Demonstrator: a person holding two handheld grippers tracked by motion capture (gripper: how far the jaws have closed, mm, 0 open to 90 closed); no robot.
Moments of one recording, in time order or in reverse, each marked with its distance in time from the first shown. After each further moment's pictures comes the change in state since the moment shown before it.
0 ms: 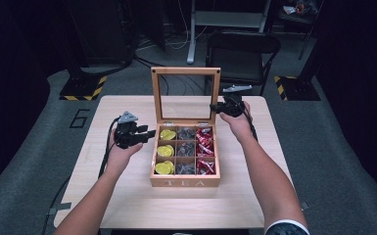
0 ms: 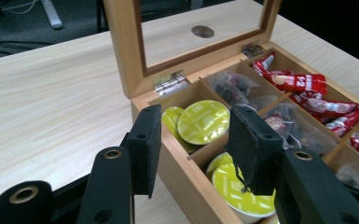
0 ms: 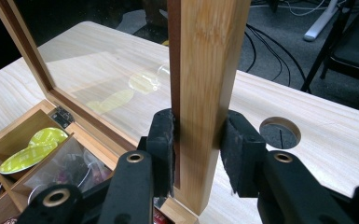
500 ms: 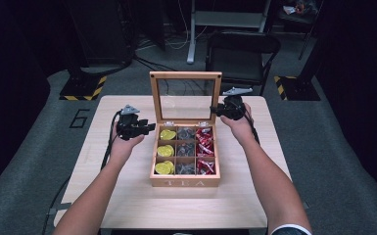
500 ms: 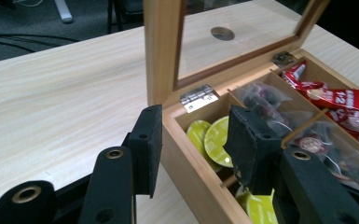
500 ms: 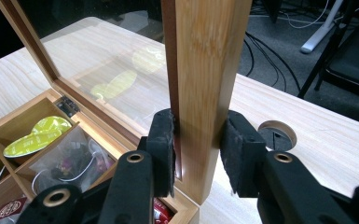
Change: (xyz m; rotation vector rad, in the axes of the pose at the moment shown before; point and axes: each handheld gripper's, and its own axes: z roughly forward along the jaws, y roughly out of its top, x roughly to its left) left arm 0.021 0.013 0.019 0.033 0.026 -0.017; right arm 0.008 -0.006 -0.009 -0.022 -0.001 -0.058
